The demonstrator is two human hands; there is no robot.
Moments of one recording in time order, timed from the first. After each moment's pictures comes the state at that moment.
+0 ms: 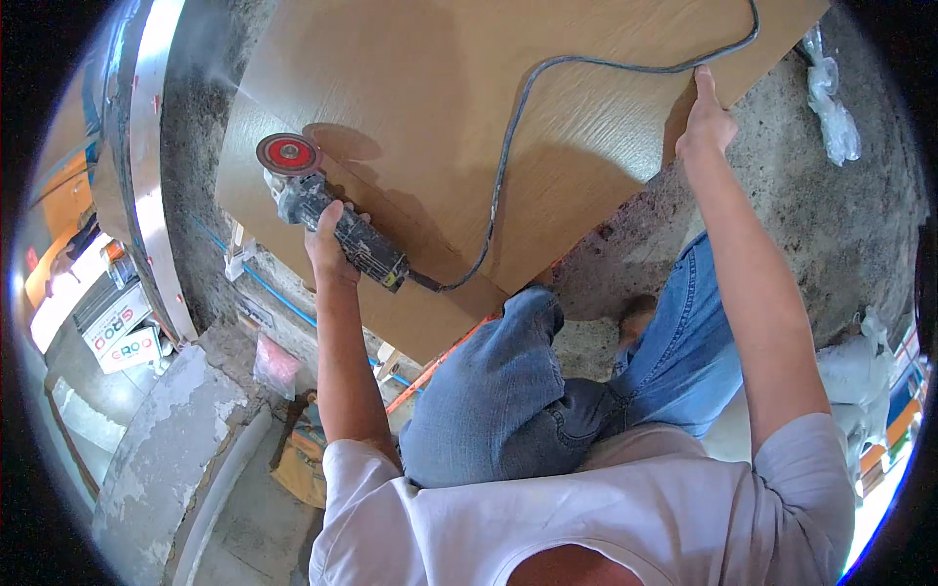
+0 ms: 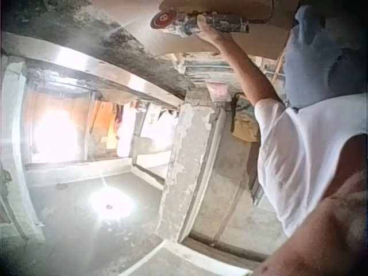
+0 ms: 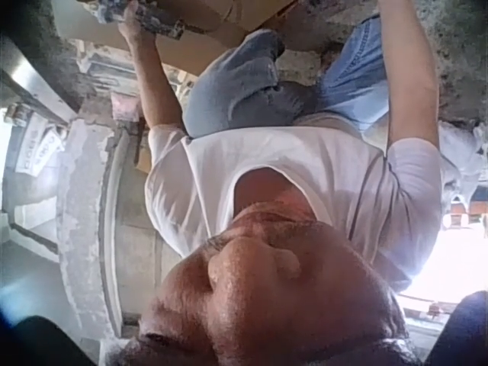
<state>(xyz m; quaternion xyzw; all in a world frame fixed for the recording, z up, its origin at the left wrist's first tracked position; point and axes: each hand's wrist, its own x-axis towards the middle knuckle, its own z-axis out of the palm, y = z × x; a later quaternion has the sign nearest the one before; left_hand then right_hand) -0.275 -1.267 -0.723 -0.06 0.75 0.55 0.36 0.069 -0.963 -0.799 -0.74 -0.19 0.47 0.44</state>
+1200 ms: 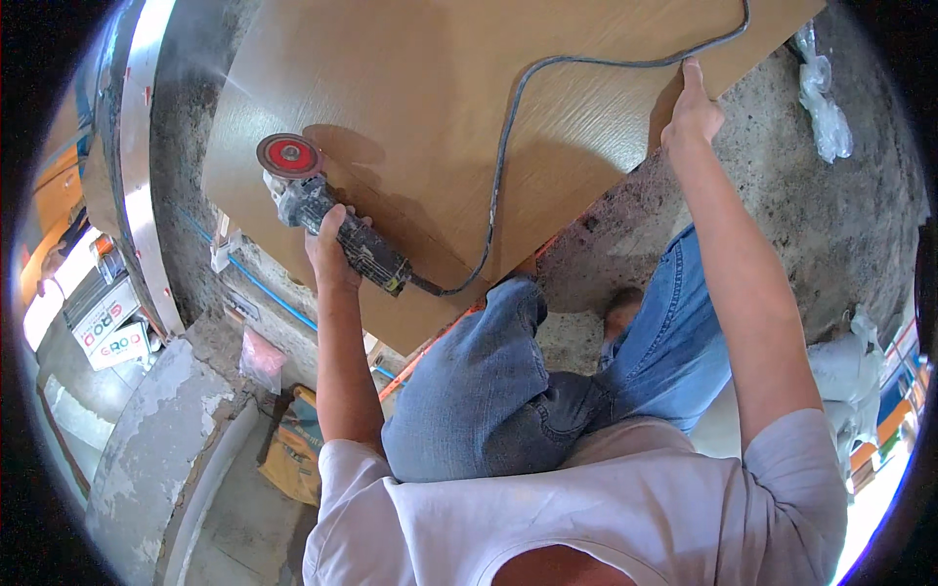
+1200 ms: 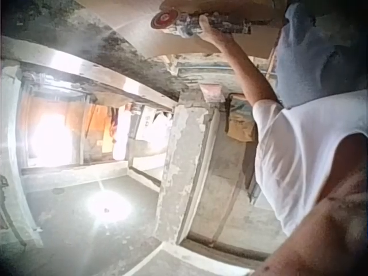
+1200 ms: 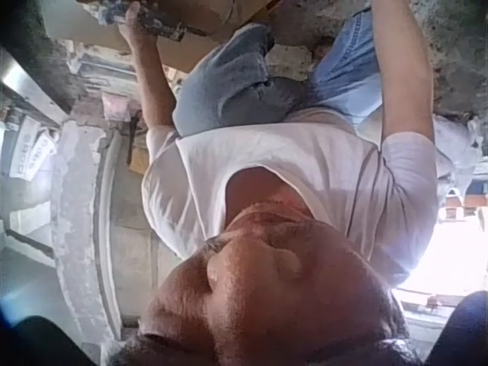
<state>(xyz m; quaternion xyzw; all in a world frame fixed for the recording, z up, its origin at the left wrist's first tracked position) -0.241 -1.282 -0.718 -0.06 0.74 0.57 0.35 0.064 -0.965 -0.796 -0.76 -0.18 0.47 0.42</state>
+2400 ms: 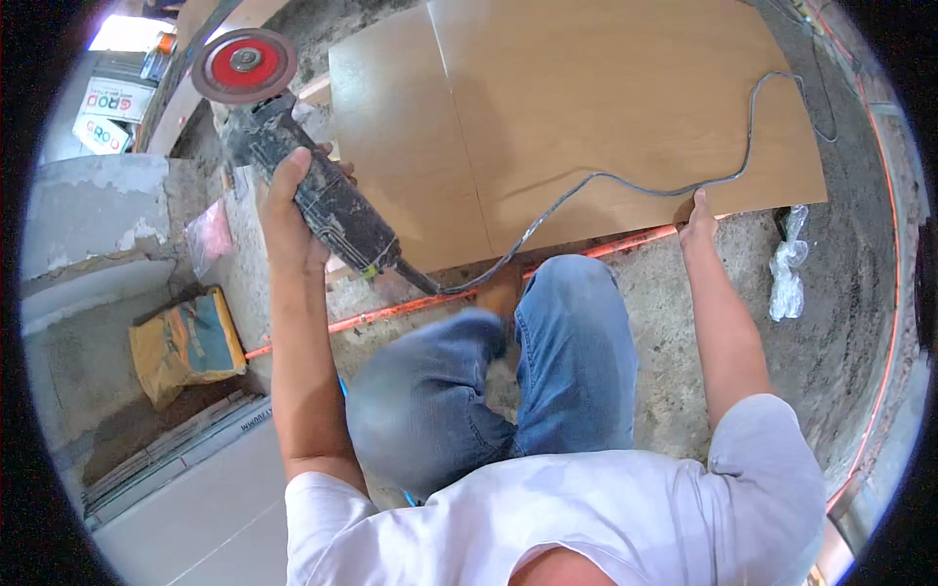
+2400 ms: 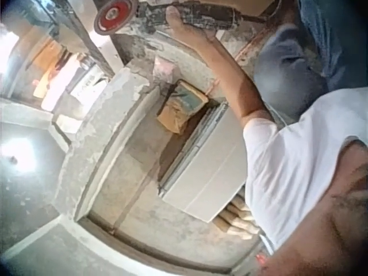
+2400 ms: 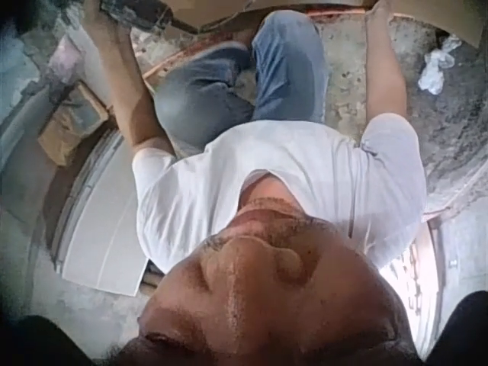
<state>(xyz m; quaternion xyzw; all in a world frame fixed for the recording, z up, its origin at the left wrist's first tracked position) -0.145 -1.344 -0.516 0.00 0.66 0.73 0.15 0.117 -0.937 -0.836 -0.63 -0.26 0.66 0.33</state>
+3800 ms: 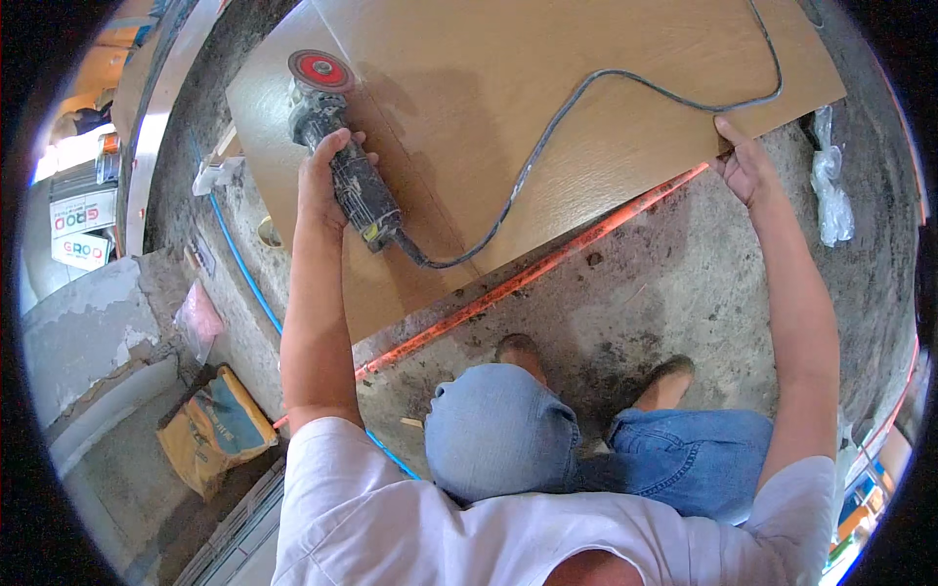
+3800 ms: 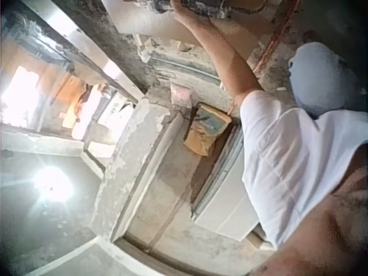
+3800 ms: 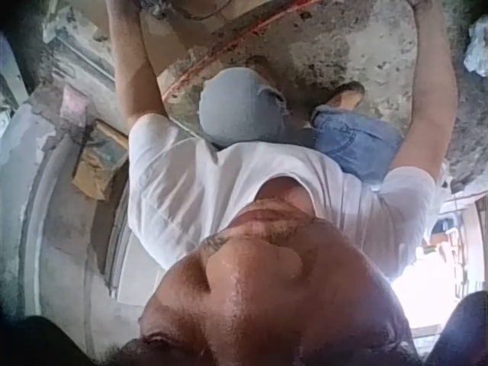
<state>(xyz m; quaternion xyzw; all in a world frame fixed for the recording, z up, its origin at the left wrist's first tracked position) -0.230 -1.294 -0.737 -0.01 0.67 0.65 0.35 0.152 -0.931 -0.811 -0.52 -0.38 0.75 0.18</state>
